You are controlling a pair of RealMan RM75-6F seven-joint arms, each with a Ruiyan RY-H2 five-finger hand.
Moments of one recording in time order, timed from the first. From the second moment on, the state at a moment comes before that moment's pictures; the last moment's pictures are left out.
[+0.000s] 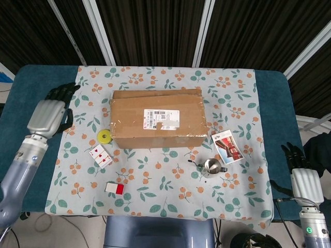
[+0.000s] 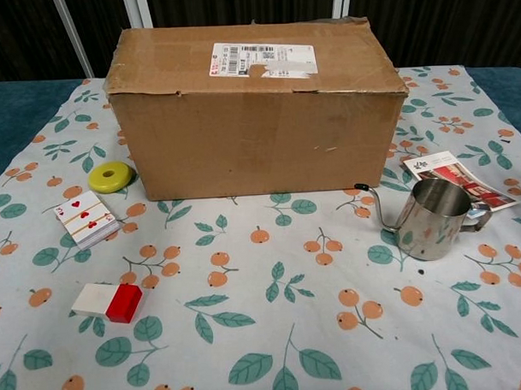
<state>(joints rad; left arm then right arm) -0.65 -0.97 -0.40 -1.90 0.91 0.97 0.34 0.08 -1.21 0.10 -1.59 -1.48 1.51 -0.01</state>
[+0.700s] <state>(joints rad) -1.16 -1.24 -0.38 -1.60 0.31 0.84 0.66 0.09 -1.19 0.10 -1.61 -1.45 1.47 0.06</state>
